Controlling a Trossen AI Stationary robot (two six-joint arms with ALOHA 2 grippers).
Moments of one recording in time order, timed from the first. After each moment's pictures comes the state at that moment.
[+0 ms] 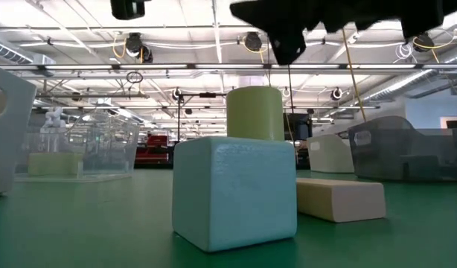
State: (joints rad) left arm -0.48 1.34 0.77 0.50 -0.40 -0.94; right arm 0.41 1.67 0.75 0.73 0.05 0.22
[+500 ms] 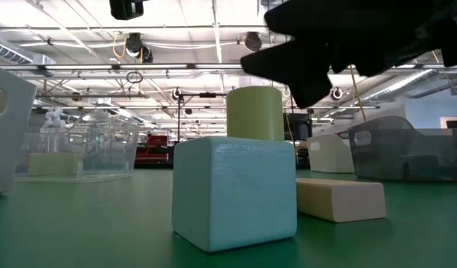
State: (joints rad) left arm -0.49 1.34 0.77 0.50 -0.43 -0.93; right arm 0.52 1.86 0.75 0.85 0.20 0.30
